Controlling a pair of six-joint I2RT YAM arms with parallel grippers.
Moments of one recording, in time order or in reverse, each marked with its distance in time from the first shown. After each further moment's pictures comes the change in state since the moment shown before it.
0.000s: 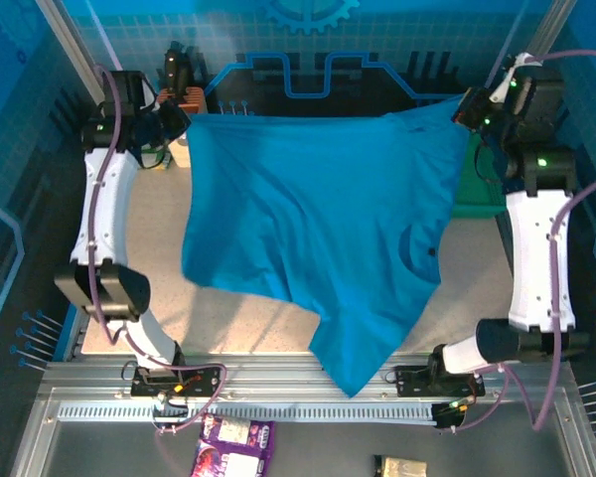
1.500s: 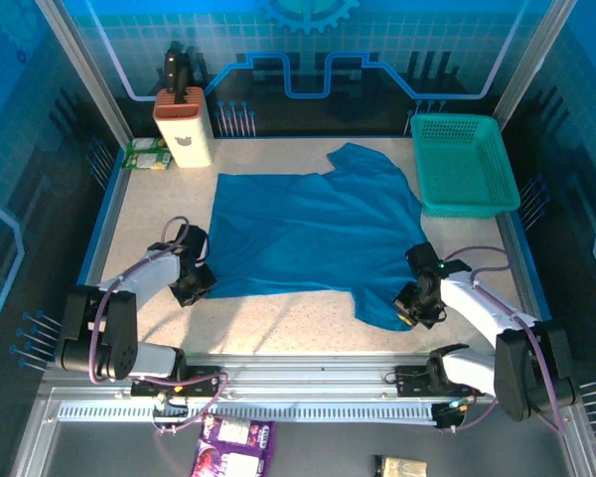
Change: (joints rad) left arm -0.189 -0.375 -1.383 0.167 -0.290 -0.131; right arm 0.232 -0.304 -1.453 -0.045 -0.135 0.551
